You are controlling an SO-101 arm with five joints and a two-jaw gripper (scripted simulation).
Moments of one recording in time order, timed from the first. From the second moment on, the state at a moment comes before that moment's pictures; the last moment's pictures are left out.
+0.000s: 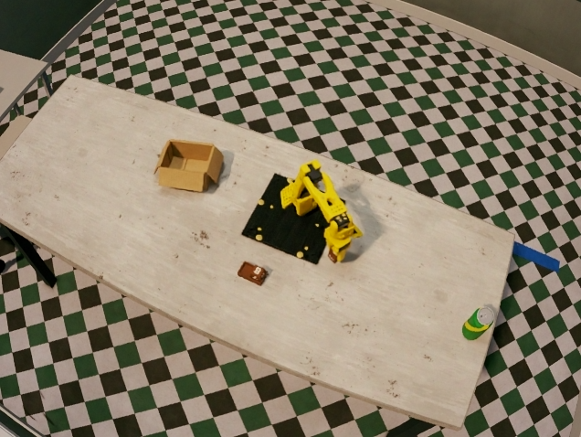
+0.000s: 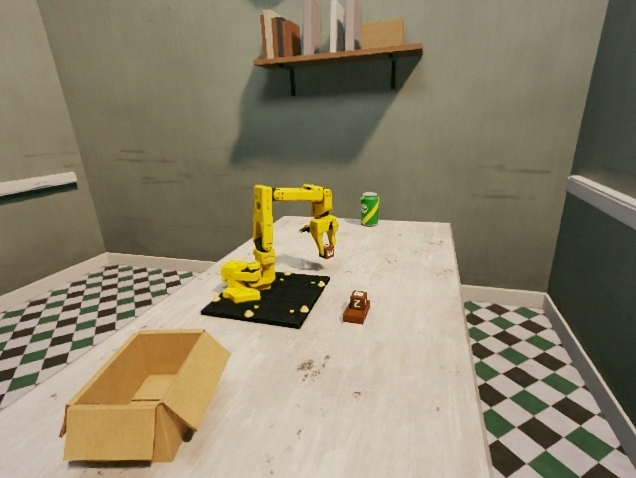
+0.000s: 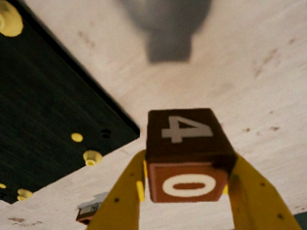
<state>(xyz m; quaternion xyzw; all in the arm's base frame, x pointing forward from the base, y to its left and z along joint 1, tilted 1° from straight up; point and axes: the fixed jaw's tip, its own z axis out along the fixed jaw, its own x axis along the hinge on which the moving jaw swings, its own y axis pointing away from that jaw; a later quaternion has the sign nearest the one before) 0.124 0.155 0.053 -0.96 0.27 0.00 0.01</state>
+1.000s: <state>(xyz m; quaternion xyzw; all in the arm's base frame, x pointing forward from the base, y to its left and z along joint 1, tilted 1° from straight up) 0.122 0.157 0.046 -0.96 0.26 0.00 0.01</state>
